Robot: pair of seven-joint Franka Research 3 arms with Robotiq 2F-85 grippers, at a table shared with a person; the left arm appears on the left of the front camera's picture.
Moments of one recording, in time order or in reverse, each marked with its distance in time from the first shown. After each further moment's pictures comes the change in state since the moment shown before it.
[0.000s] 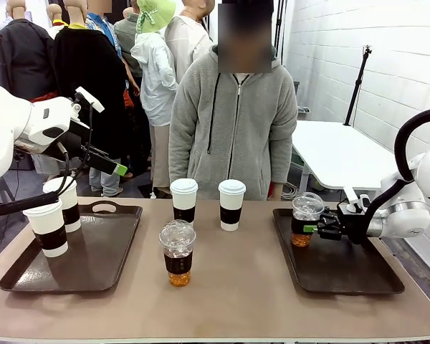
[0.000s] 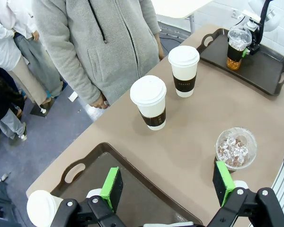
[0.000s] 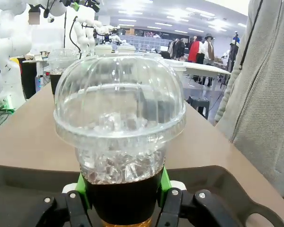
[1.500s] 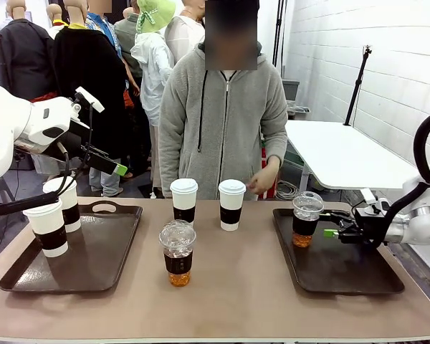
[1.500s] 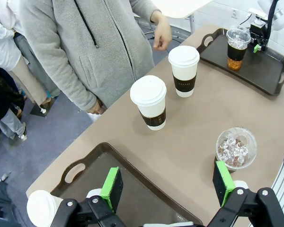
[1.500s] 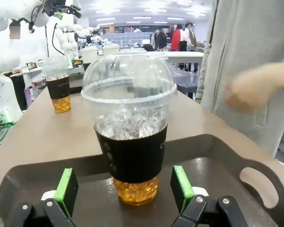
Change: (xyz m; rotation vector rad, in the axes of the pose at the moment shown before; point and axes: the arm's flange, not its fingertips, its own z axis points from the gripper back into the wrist) left arm 0.000 0.000 0.000 0.000 0.000 0.000; right arm 0.004 0.032 0.054 -0.101 0.016 -0.135
